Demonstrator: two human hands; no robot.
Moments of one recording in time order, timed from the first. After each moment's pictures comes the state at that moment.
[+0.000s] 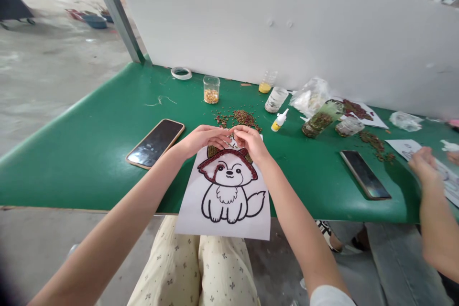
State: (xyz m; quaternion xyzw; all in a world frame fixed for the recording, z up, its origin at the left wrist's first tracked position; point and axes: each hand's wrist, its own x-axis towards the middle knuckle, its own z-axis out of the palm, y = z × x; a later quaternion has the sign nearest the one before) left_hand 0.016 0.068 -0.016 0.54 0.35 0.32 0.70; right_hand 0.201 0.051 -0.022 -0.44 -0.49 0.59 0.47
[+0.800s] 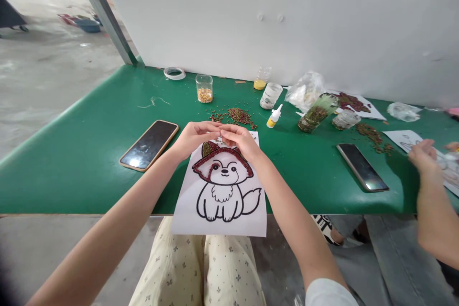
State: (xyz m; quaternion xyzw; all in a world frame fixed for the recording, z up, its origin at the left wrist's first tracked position) left_hand 0.019 0.061 -0.015 0.65 0.32 0.44 0.52; right_hand 0.196 0.051 -0.025 -0.39 -0.51 0.63 0.45
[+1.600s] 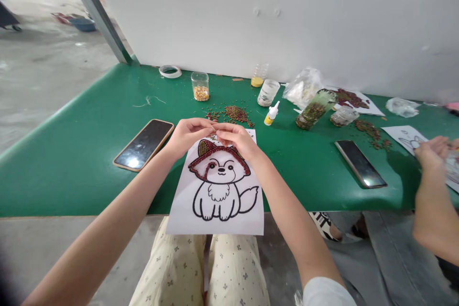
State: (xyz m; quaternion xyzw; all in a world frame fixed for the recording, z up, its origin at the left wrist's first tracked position) left_hand 0.019 0.061 -0.015 0.63 0.34 0.47 0.52; right_hand 0.198 0.047 -0.018 -0.36 -0.51 0.65 0.44
